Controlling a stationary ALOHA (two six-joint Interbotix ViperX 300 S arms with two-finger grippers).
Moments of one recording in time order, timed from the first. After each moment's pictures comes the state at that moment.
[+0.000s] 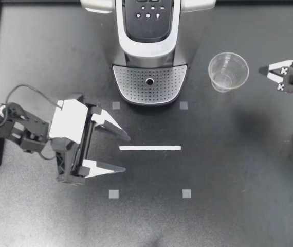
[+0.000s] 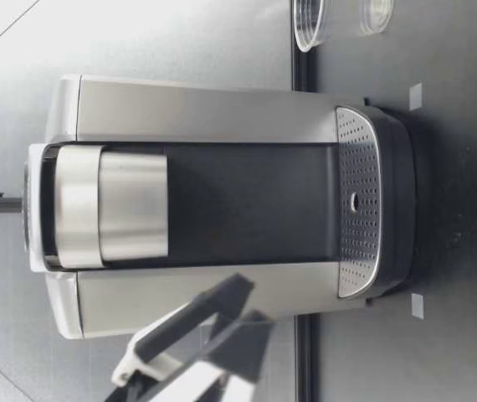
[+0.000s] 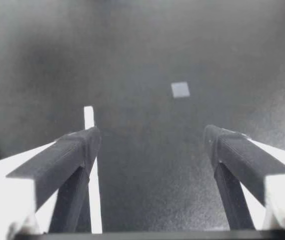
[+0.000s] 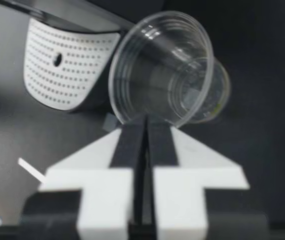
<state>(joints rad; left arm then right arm) -0.04 -0.23 0.84 1.19 -0.12 -1.17 -0.62 -0.82 1.30 0.20 0.14 0.61</state>
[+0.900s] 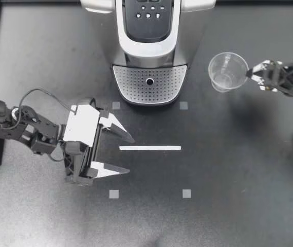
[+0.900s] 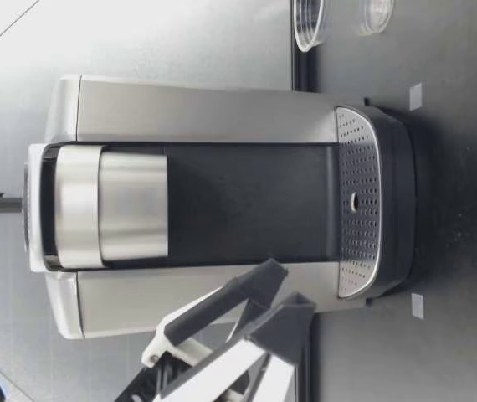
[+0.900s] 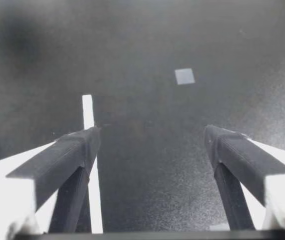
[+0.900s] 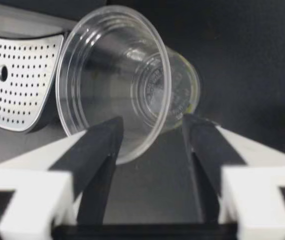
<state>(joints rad) -0.04 -0.18 0.82 1.19 -0.12 -1.16 -0.63 -0.48 1.24 0.20 0.01 0.71</state>
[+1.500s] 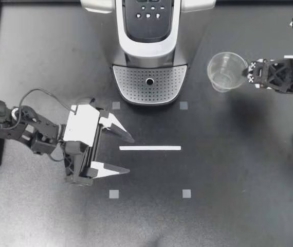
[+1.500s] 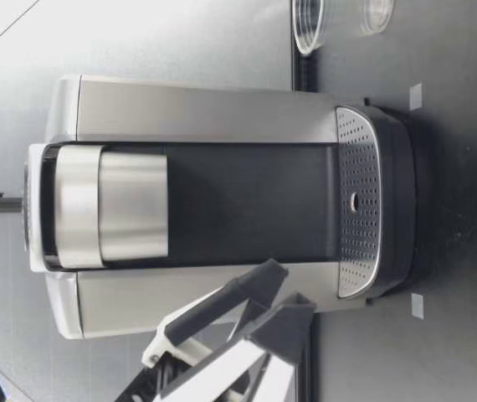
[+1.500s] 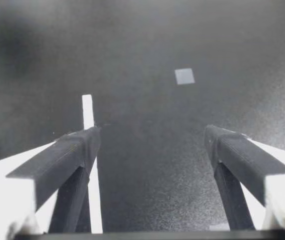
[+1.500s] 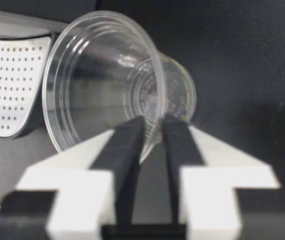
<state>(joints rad) -0.04 -0.18 0.82 1.19 -0.12 -1.16 -0.63 -0.43 1.21 0.18 0.01 0.71</state>
